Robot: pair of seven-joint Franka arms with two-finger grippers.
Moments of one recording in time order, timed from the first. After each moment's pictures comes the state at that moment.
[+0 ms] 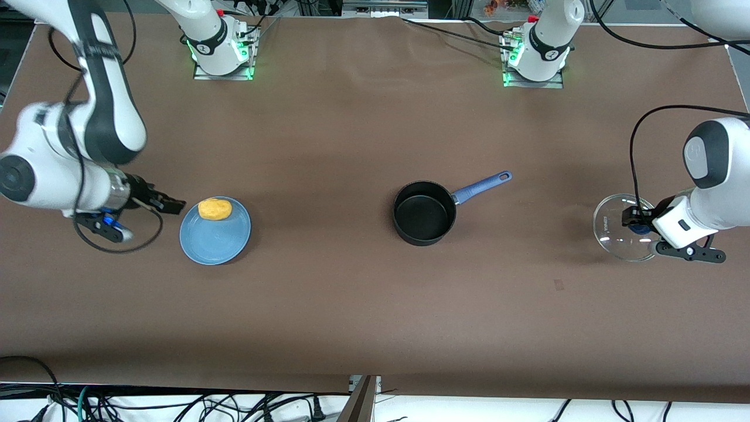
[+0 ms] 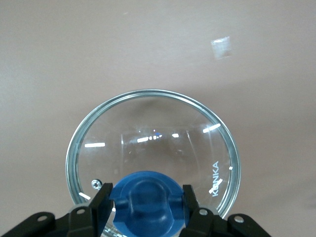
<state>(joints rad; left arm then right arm) 0.05 0.40 0.13 -1.75 0.04 2.03 0.31 0.08 0.39 -0.08 -1.79 0.15 1.91 0.48</state>
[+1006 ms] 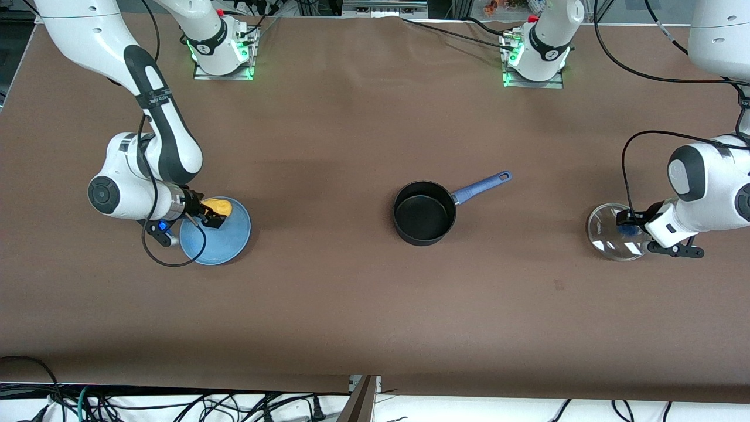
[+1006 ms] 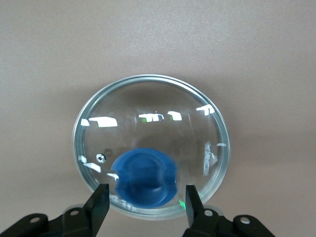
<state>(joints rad) 0.14 0.51 0.13 -1.84 0.02 2.18 0.36 0.15 0.48 -0.08 -1.97 0.24 2.20 0.62</state>
